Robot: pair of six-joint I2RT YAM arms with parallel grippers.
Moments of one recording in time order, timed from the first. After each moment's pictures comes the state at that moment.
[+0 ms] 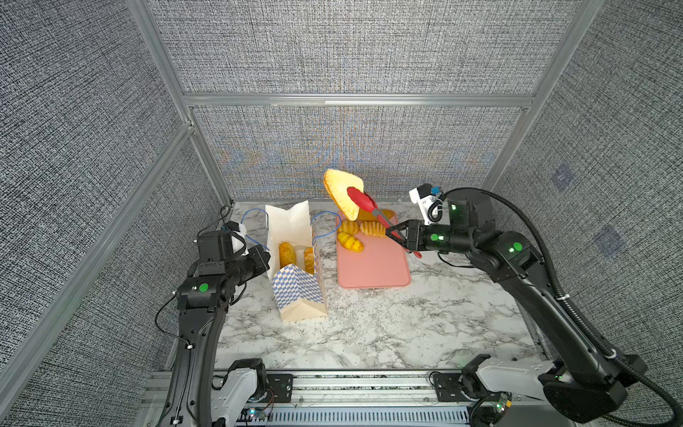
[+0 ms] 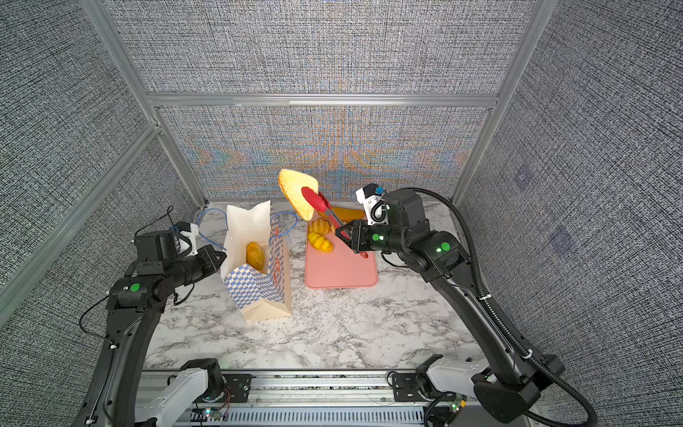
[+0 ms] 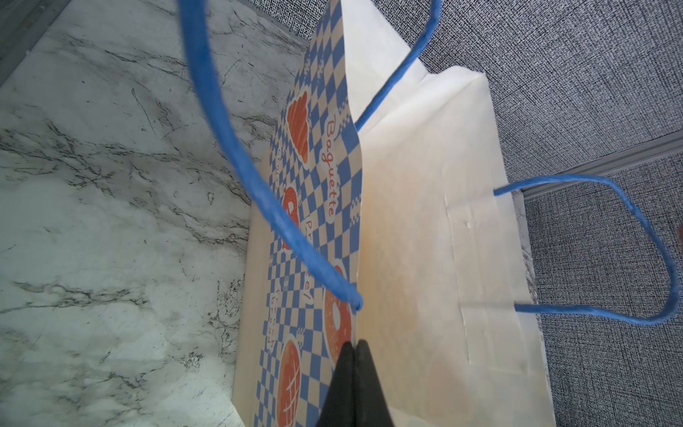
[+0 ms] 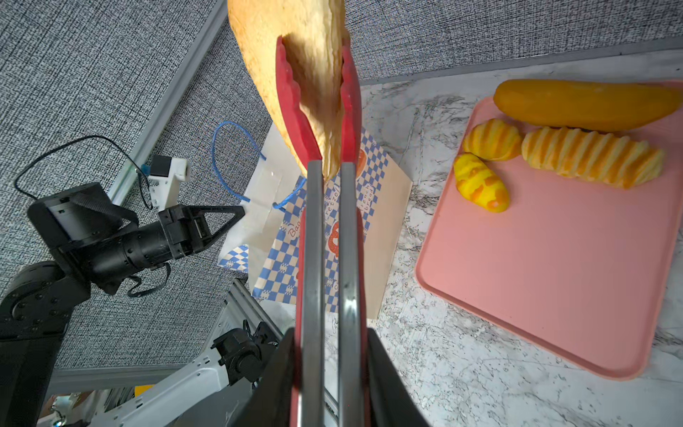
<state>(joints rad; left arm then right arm) 0.02 0.93 1.11 -0.88 0.37 -0.44 0.58 1.26 1.58 -0.80 -0.37 0.52</state>
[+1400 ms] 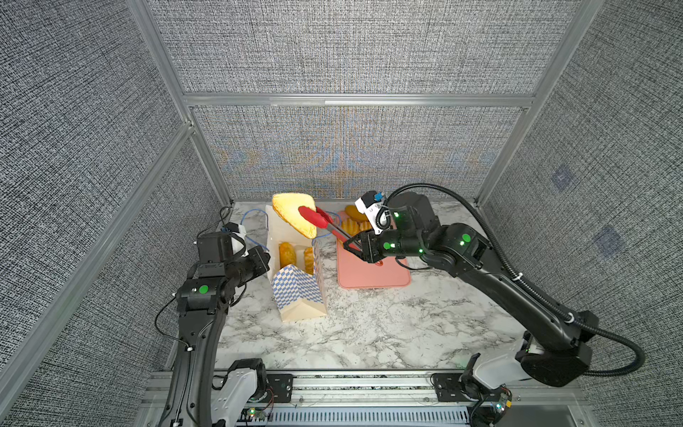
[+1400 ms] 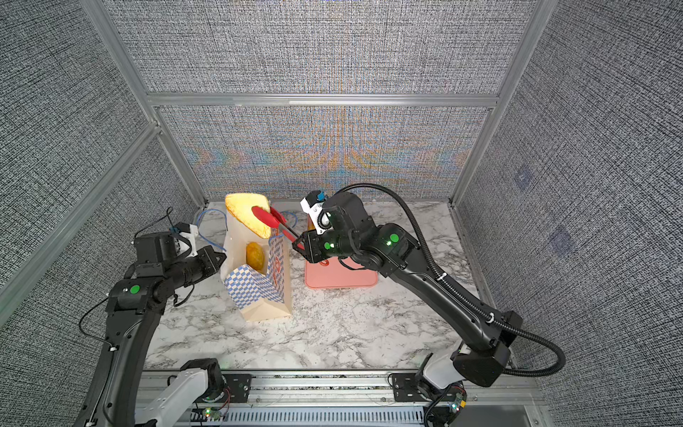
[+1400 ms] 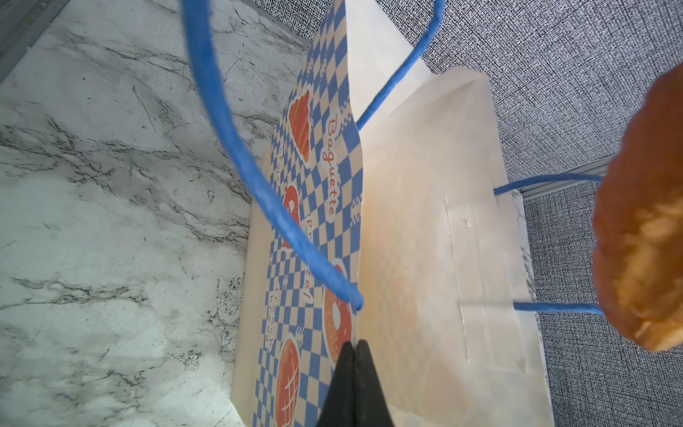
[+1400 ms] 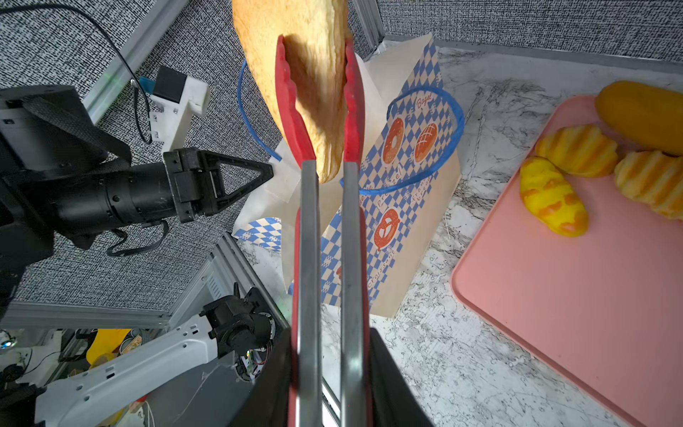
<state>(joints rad) 0.02 0.92 1.10 -0.88 0.37 -0.45 0.89 1.49 1.79 -0.85 -0.18 0.45</state>
